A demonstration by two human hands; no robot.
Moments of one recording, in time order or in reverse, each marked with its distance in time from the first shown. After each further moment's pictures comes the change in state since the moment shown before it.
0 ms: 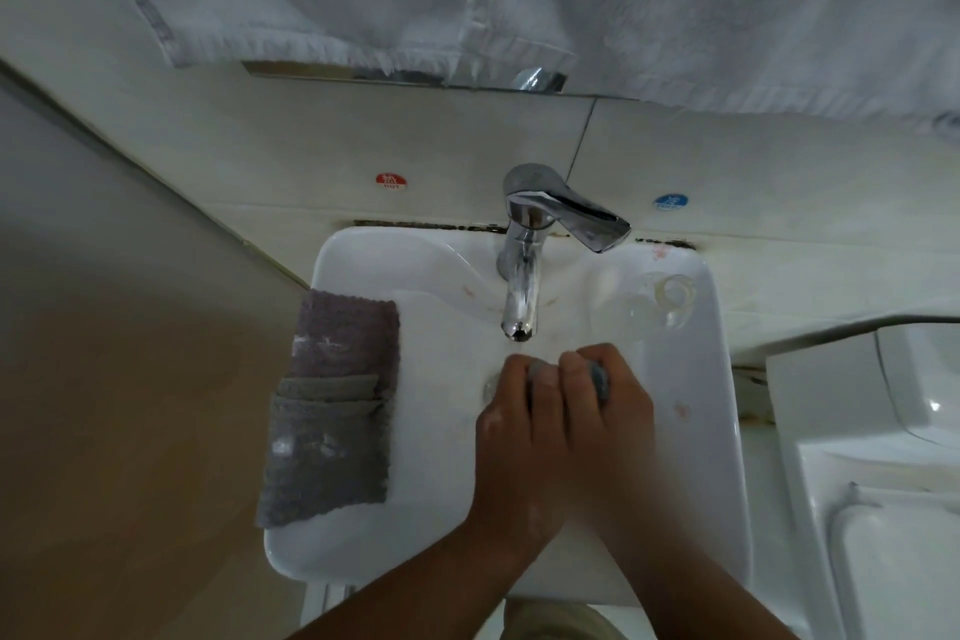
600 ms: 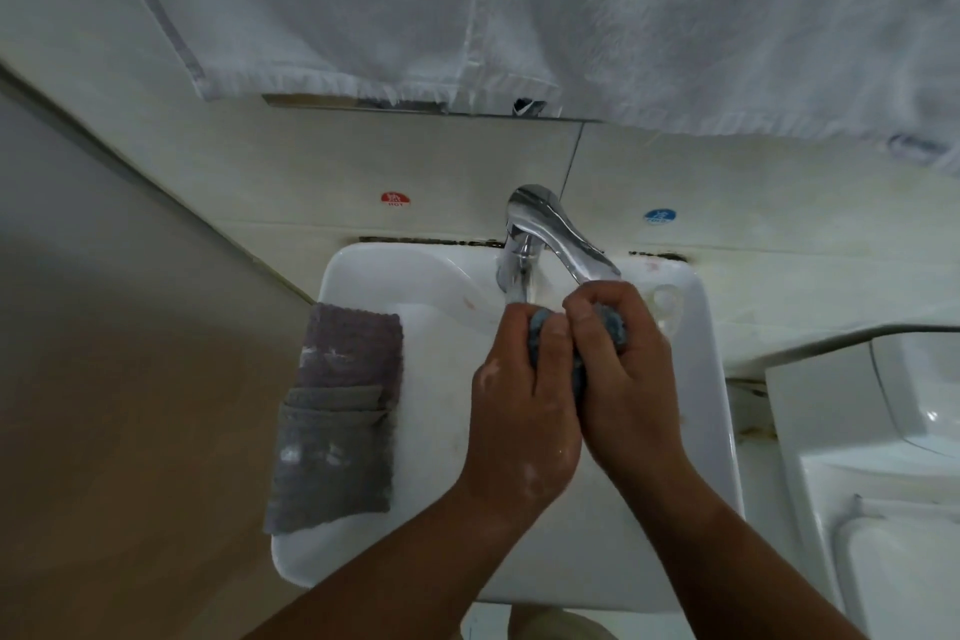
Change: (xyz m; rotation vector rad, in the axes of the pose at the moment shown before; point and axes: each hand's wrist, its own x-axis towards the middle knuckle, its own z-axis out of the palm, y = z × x) left_hand 0.015 0.063 -0.019 -0.170 -0.091 0.045; right_hand 0.028 -0.055 -0.019 0.151 -0.073 -0.043
